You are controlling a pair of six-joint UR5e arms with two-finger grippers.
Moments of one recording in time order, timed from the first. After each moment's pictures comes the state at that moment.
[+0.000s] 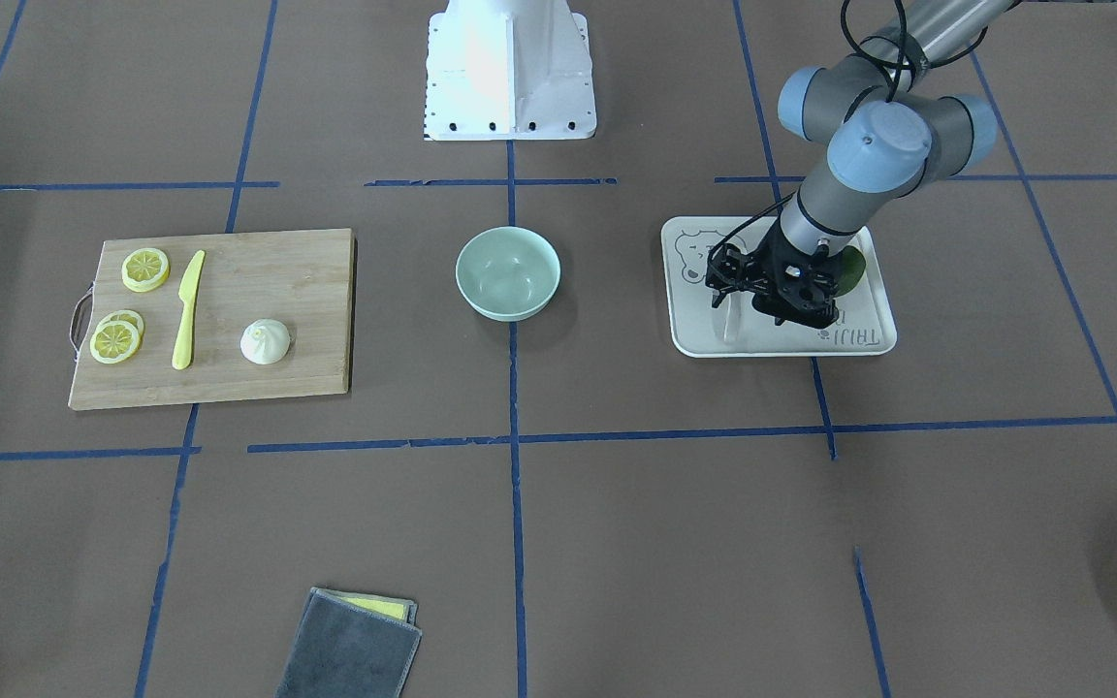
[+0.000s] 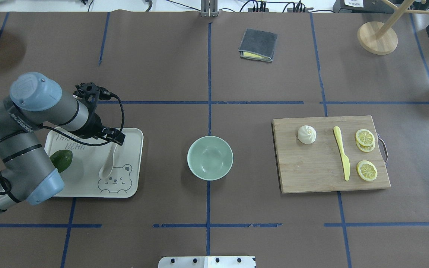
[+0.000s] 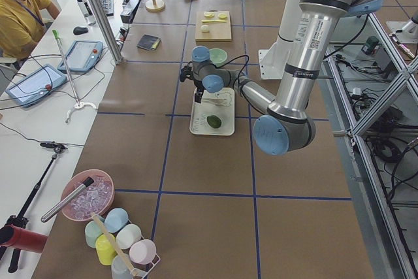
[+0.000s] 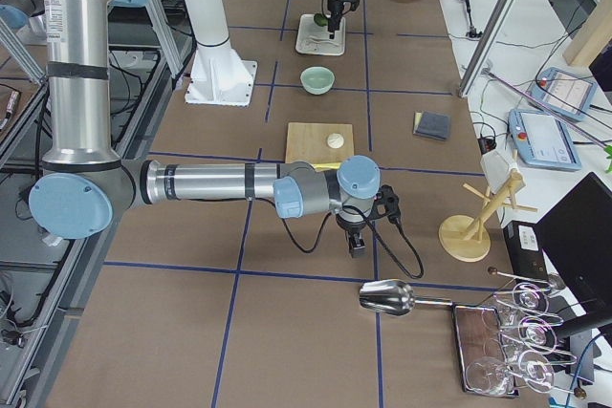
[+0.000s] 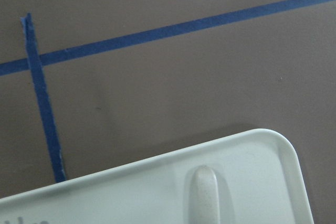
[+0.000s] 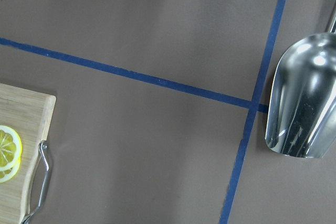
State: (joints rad) left arm -0.69 -1.88 -1.70 -1.95 -2.06 -0.83; right arm 1.46 -1.60 1.64 -1.41 2.42 -0.03
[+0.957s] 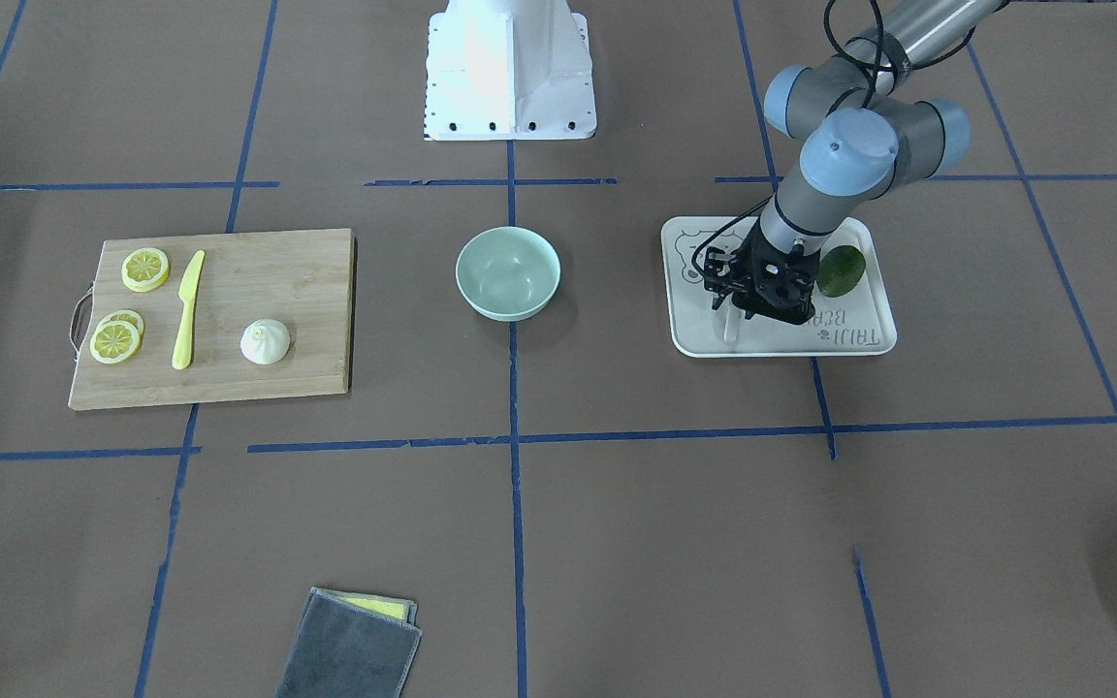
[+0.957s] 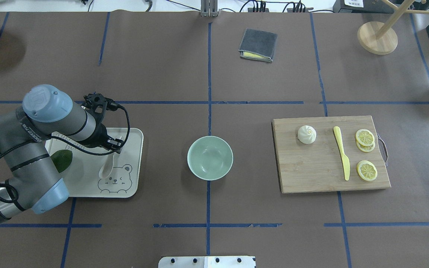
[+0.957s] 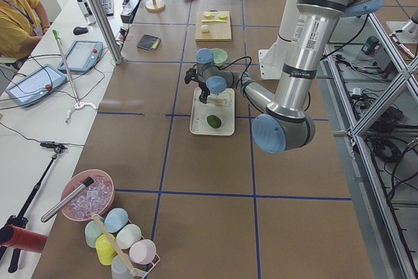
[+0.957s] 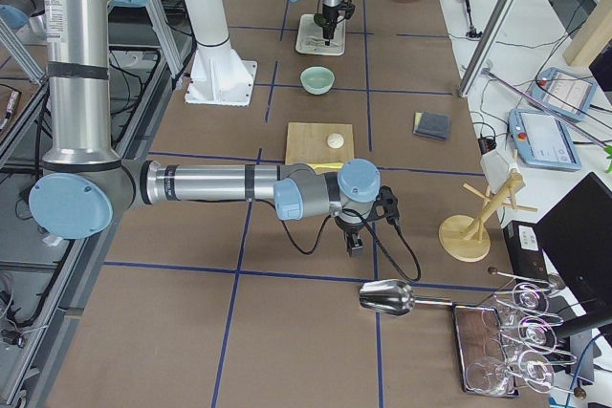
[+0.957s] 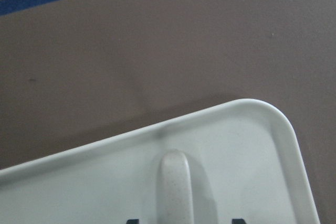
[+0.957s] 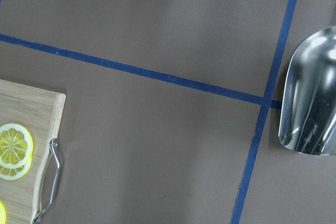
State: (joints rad) left arm -0.65 -1.87 -1.69 -1.94 -2.04 -0.83; right arm 1.46 -1.60 1.63 -1.41 2.45 -0.02
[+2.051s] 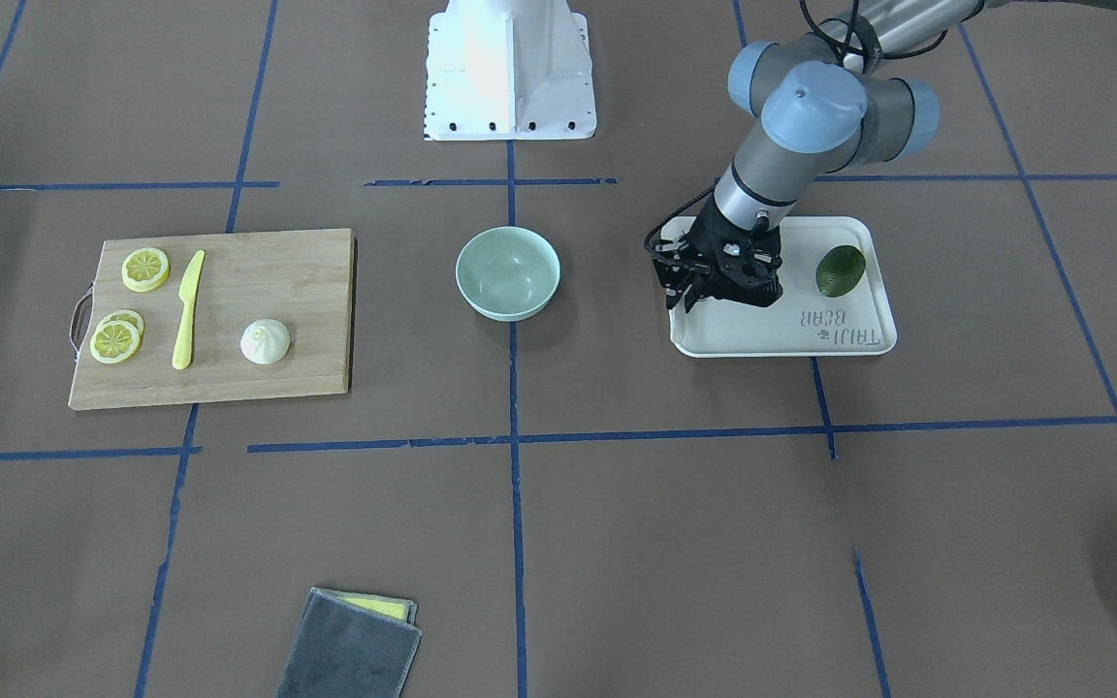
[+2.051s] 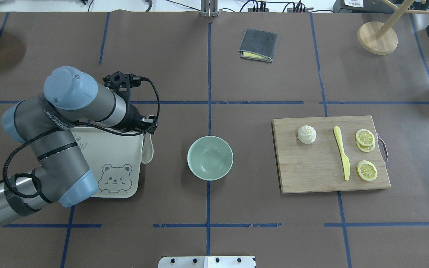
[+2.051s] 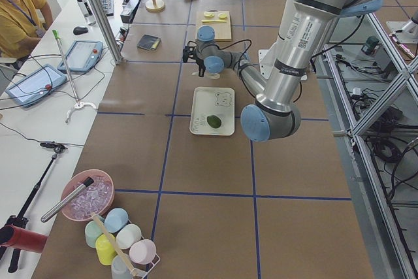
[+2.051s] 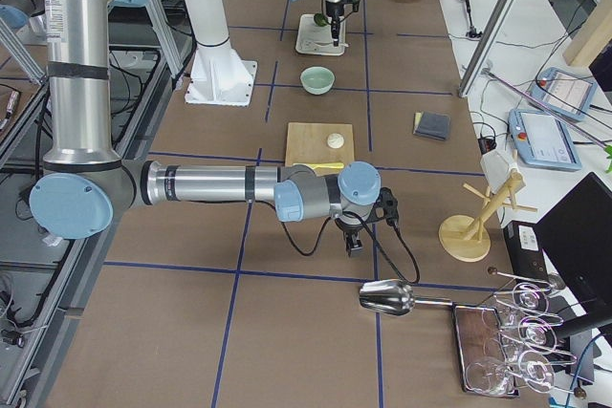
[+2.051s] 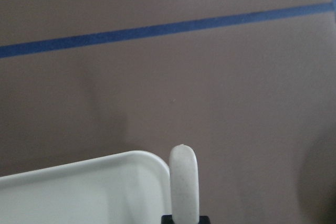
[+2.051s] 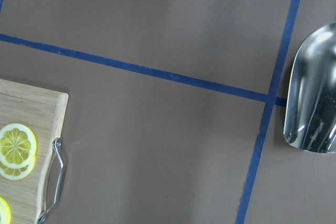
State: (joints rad) left arm -0.63 -2.06 -1.73 -1.93 -1.97 -1.25; right arm 1.46 -1.60 1.62 -1.41 2.47 -0.02
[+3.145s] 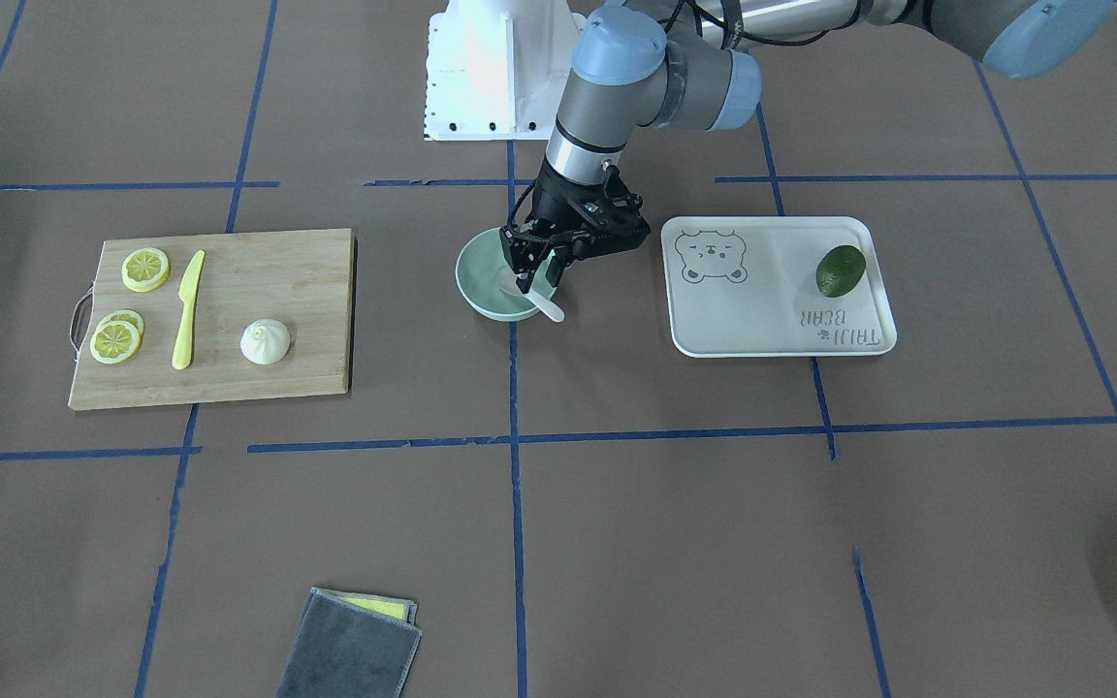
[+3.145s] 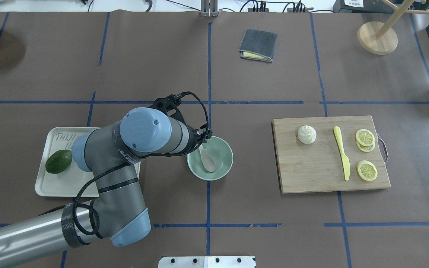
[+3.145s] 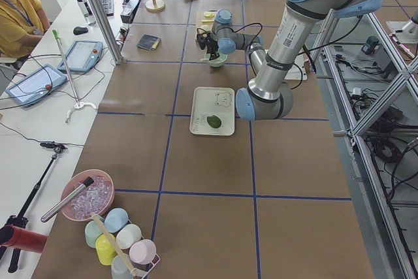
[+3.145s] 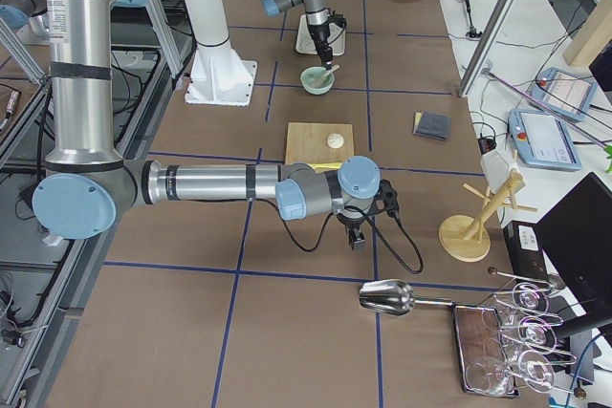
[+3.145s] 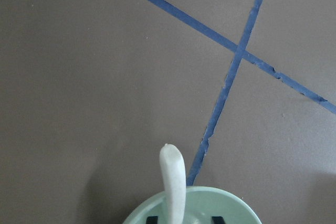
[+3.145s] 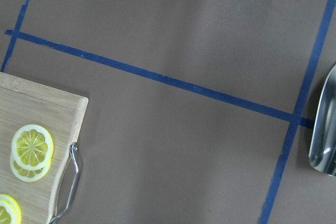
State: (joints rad) left arm -0.44 -2.23 -1.67 -1.88 -1.70 -1.72; right arm 1.42 -1.60 1.63 -1.33 2.48 0.00
